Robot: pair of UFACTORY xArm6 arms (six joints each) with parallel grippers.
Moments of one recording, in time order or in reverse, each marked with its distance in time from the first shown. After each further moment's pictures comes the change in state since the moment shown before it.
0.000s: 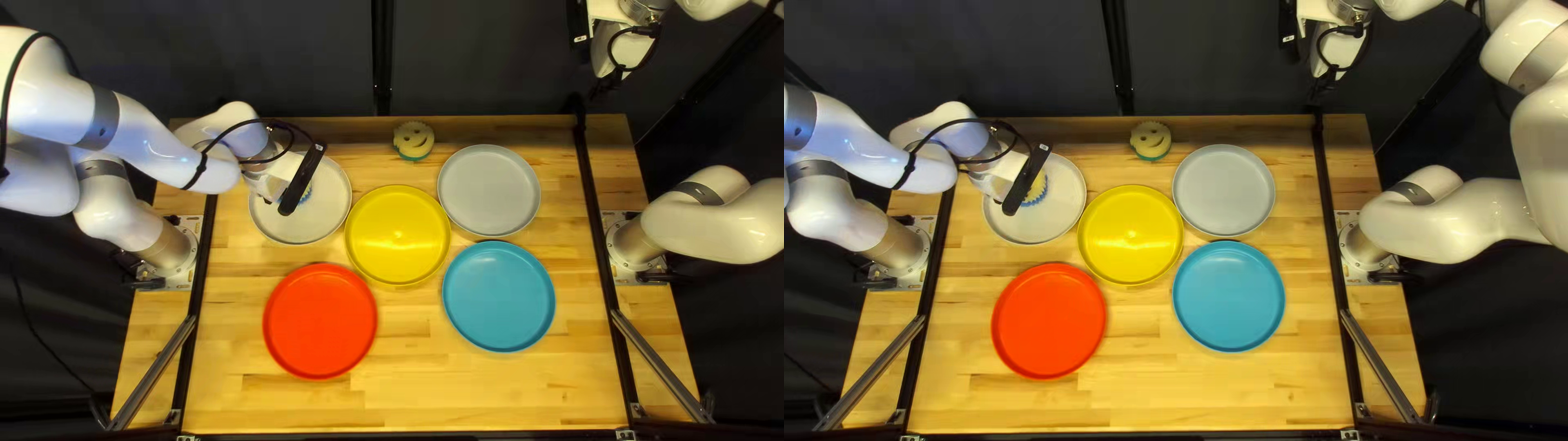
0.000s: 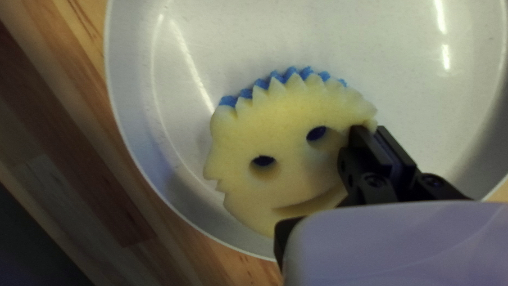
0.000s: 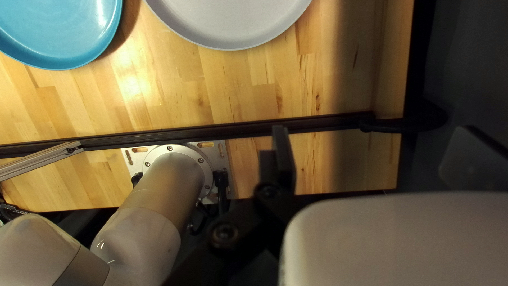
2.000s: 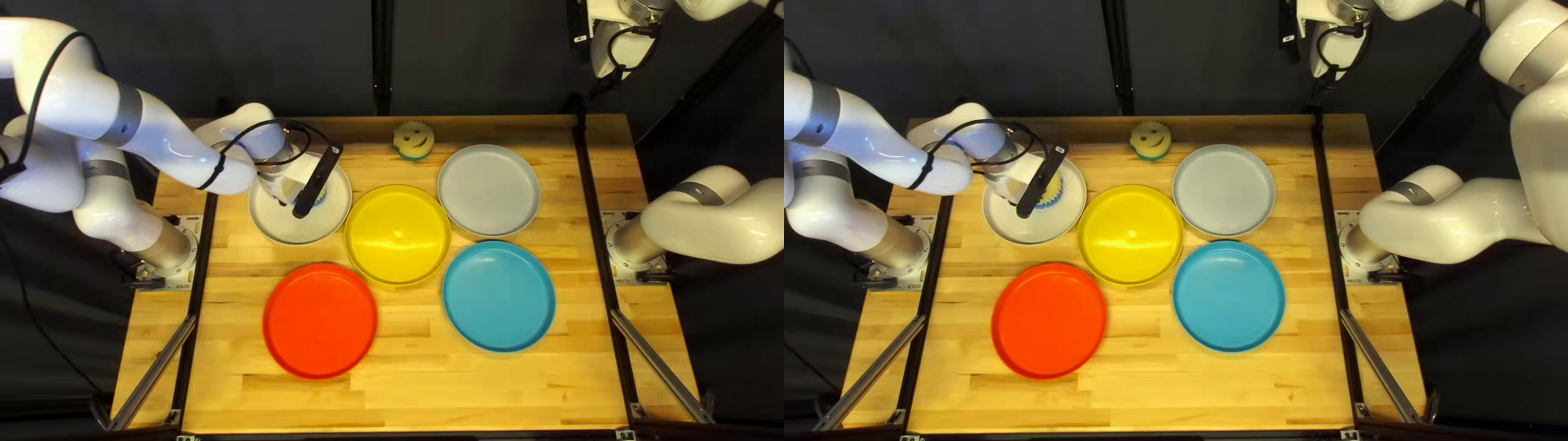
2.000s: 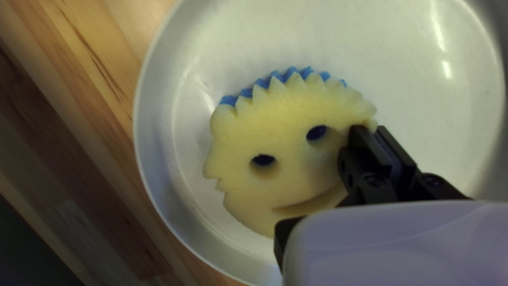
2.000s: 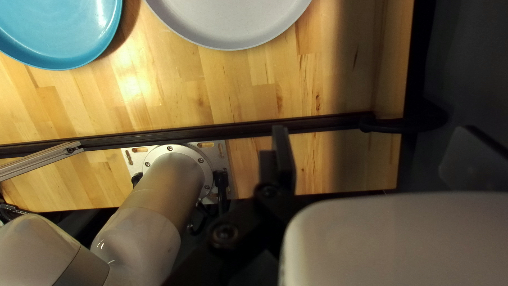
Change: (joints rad) left arm -0.046 -0.138 0.133 -0.011 0.004 -0.022; right arm 0.000 0.000 0.000 0.000 0.000 0.000
